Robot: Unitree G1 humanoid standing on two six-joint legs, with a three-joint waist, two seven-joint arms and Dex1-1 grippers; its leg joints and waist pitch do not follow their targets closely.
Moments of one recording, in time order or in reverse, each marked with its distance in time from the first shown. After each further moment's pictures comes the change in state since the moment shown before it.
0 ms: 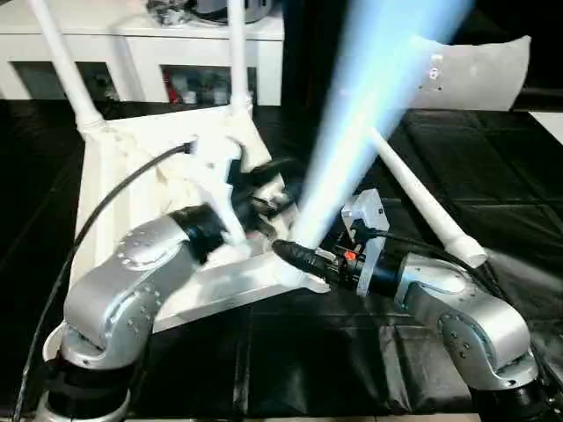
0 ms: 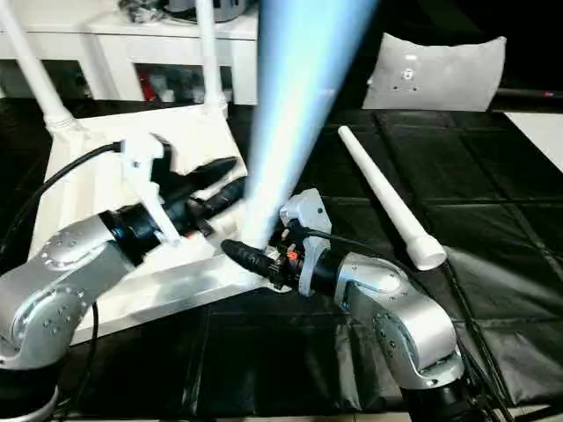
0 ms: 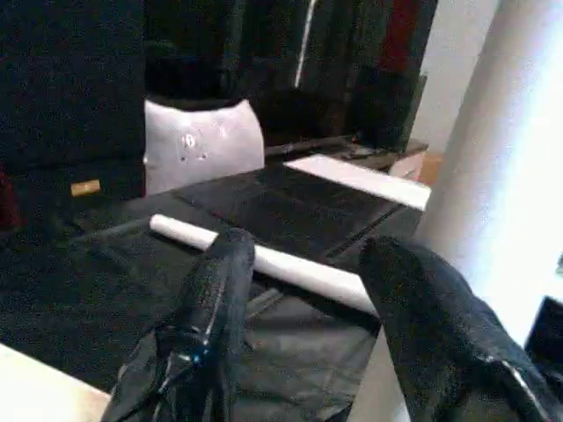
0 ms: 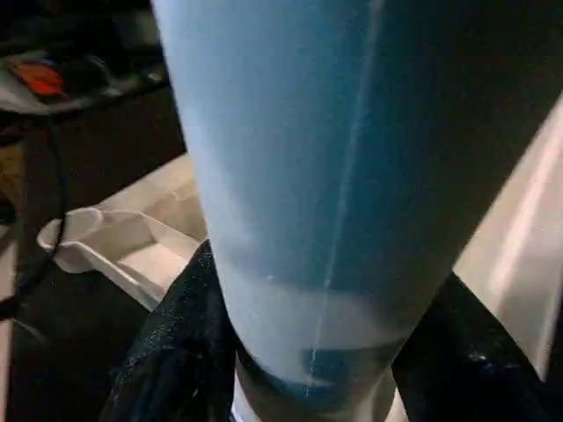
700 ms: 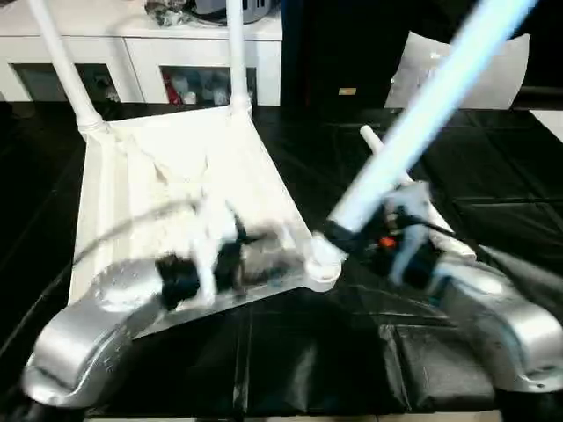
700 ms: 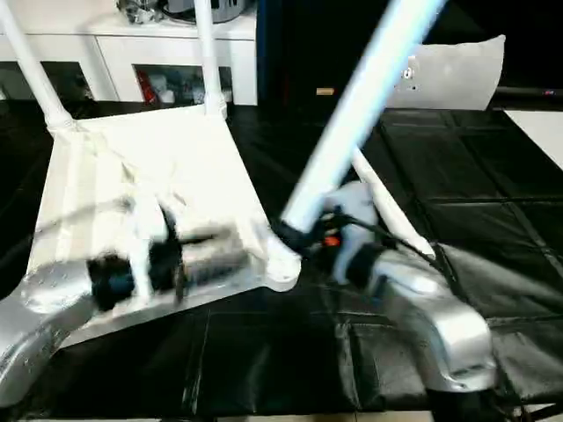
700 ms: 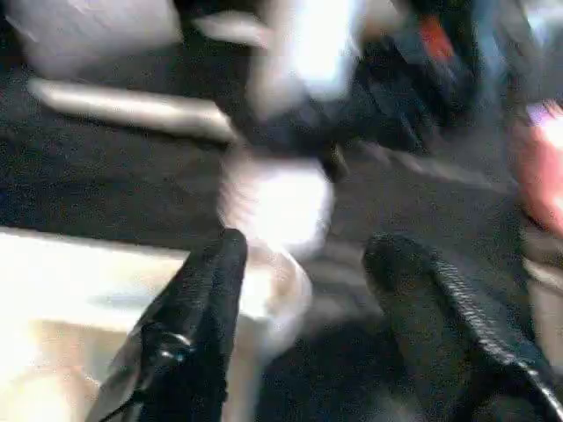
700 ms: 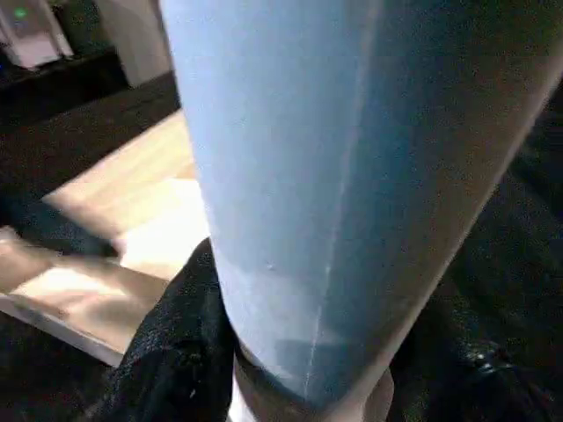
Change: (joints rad) left arm 0.200 0.263 -0.119 0.080 0.060 -0.117 -0.371; right arm 0.049 -0.050 -0.175 -0.010 0.018 0.026 -0.064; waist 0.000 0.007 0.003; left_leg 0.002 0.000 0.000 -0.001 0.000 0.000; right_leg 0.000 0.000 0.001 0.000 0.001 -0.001
